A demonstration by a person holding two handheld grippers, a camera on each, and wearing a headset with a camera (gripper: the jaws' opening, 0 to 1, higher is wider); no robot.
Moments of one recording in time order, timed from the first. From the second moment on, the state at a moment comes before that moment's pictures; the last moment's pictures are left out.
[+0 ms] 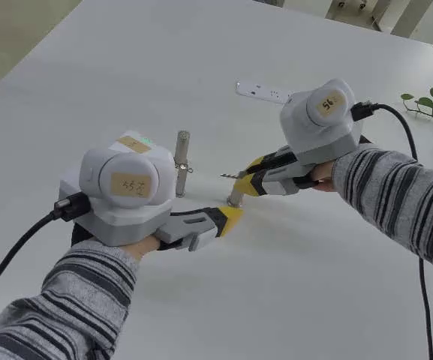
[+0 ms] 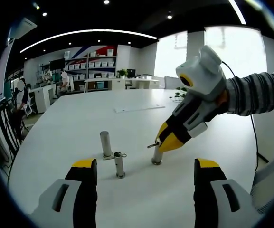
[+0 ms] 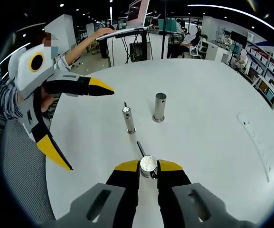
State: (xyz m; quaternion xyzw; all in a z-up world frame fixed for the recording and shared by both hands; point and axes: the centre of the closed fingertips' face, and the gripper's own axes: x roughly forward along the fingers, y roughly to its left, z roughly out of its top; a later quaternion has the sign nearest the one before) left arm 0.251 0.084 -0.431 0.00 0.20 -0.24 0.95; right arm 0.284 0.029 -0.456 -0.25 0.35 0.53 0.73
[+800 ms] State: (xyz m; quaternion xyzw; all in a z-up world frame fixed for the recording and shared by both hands) left arm 0.254 0.085 -0.429 0.00 0.20 -0.24 0.95; right arm 0.295 0.050 -0.436 -0.22 0.30 0.53 0.76
